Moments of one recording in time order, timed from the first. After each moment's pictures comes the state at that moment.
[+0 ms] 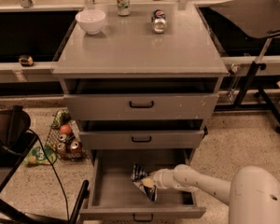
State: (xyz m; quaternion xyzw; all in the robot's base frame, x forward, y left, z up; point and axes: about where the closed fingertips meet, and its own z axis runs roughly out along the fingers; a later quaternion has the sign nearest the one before) arm 0.584 -0.040 0.200 -0.32 0.86 0.29 0.28
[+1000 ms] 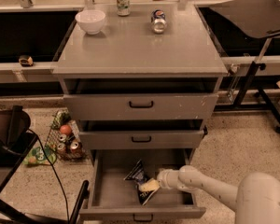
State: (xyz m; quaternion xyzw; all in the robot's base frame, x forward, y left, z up) arm 0.588 -0.057 0.201 -0.30 0.86 0.29 0.29
